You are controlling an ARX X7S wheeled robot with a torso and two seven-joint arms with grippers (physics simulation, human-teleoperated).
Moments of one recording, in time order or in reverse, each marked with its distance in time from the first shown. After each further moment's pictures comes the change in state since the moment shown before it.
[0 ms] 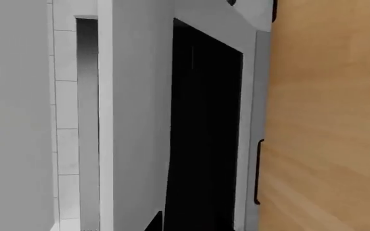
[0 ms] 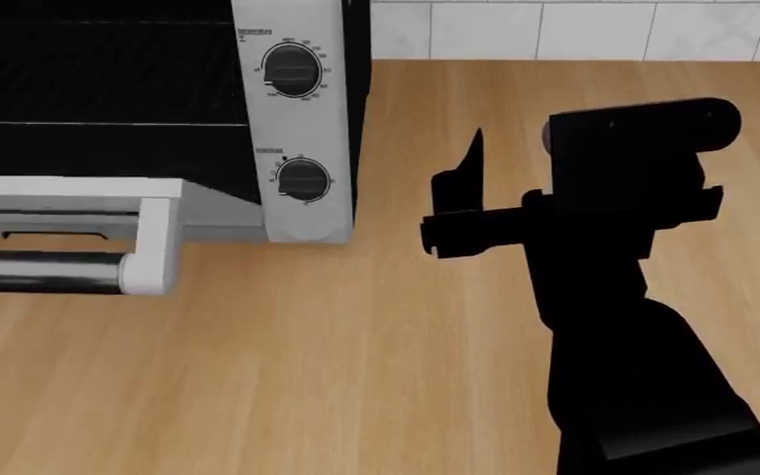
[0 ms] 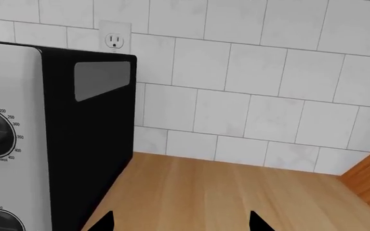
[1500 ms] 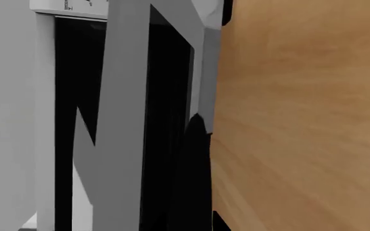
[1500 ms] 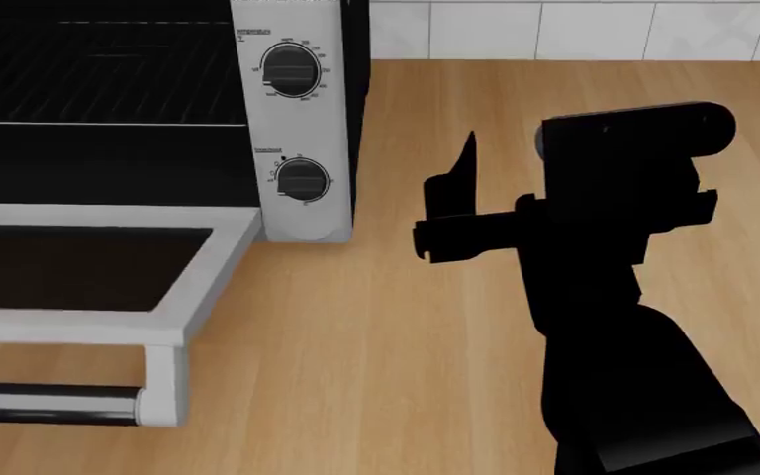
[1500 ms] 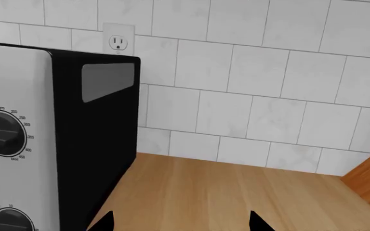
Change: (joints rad) left arm 0.233 -0.027 0.217 -0.017 0.002 0.012 -0.511; right arm -0.012 0.007 -0.014 -0.038 0.025 0.012 0.027
